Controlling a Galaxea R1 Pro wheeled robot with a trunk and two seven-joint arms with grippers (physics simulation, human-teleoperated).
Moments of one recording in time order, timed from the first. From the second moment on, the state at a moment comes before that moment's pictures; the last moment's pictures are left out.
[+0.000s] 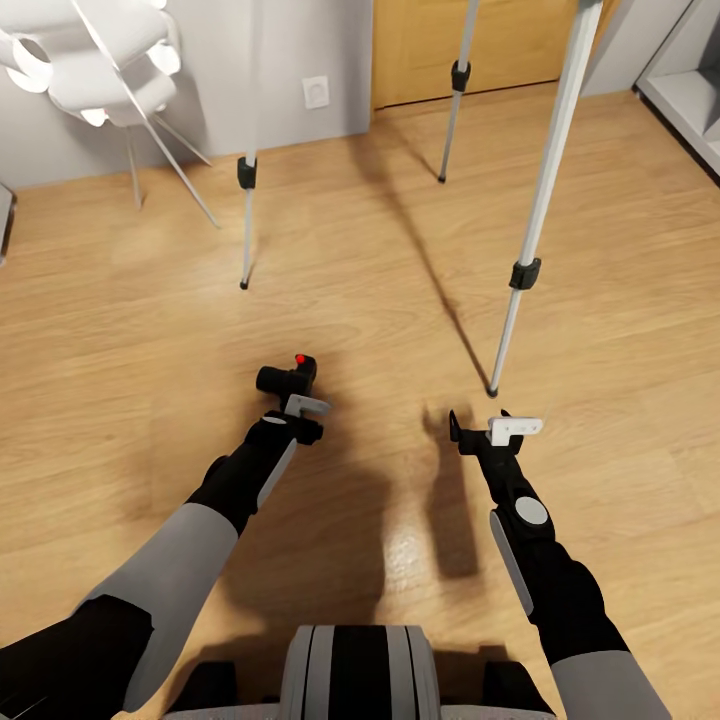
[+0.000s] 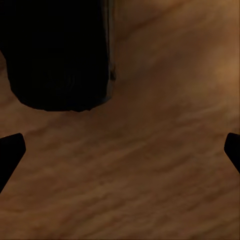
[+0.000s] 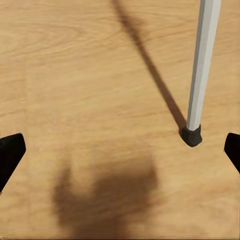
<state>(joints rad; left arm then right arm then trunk) -0.97 -0.11 -0.27 -0.76 -0.01 0.59 0.13 -0.54 0.02 0.04 -1.27 0.05 0.00 -0.07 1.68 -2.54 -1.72</state>
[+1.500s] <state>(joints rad) -0.97 -0.11 -0.27 -0.77 0.00 0.59 0.13 -0.54 0.02 0.04 -1.27 0.05 0.00 -0.07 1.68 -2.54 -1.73</state>
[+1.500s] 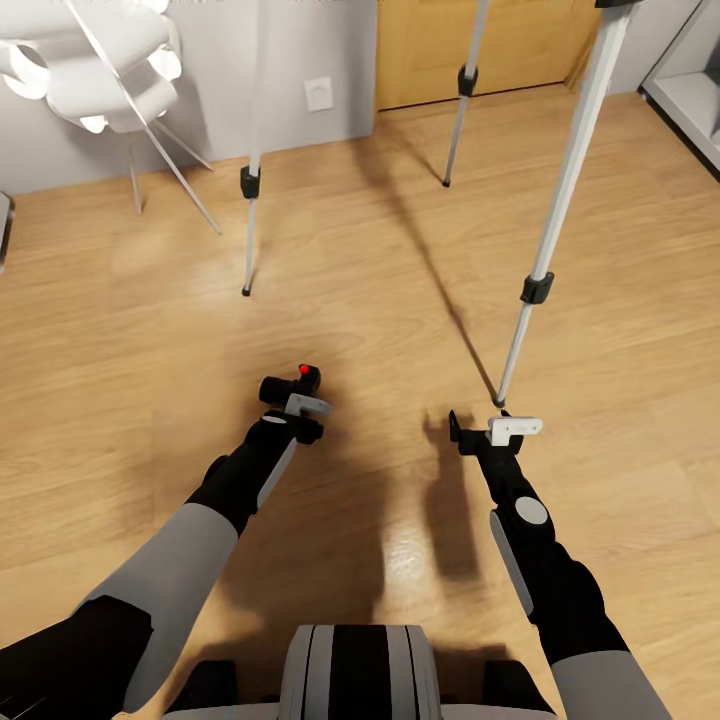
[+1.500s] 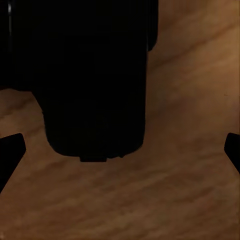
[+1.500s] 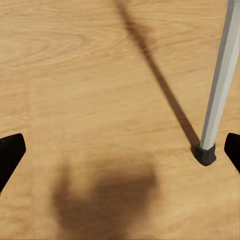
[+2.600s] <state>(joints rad) -0.97 -0.11 -0.27 -0.77 0.00 0.59 0.13 -0.54 0.02 0.04 -1.27 0.05 0.00 -0.07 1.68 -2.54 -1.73</state>
